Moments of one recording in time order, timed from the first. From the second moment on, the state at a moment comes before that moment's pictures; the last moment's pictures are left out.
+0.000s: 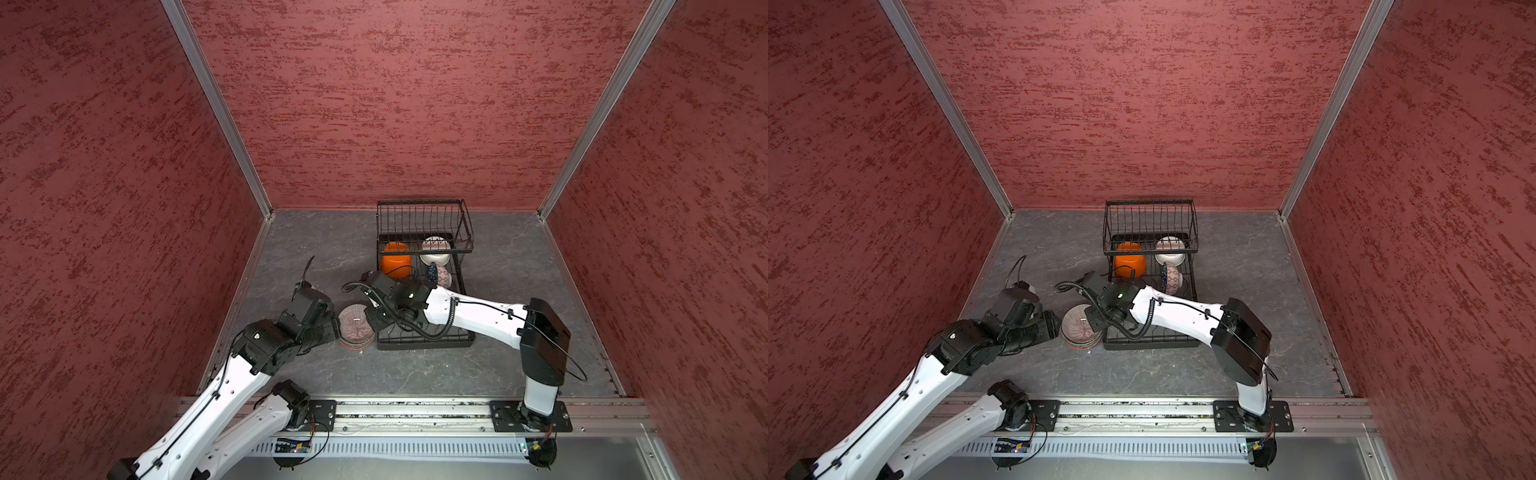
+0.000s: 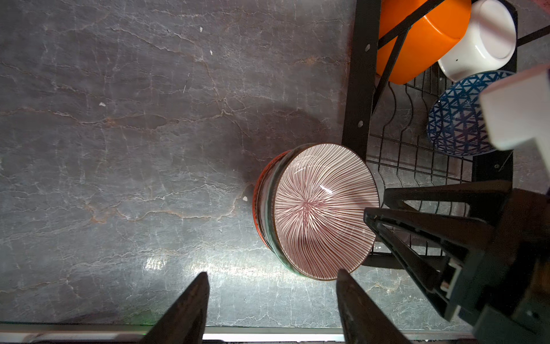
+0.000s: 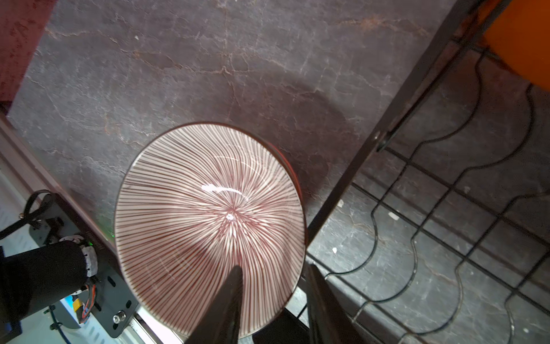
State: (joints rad) left arm -0.57 0.74 0.87 -1.13 -0.16 -0.79; right arm 1.07 1.87 1.52 -0.69 0.00 0.52
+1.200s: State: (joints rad) left arm -0.55 0.73 0.86 -1.10 -0.15 -0.77; right arm 1.07 1.96 1.60 -0.73 0.05 0.57
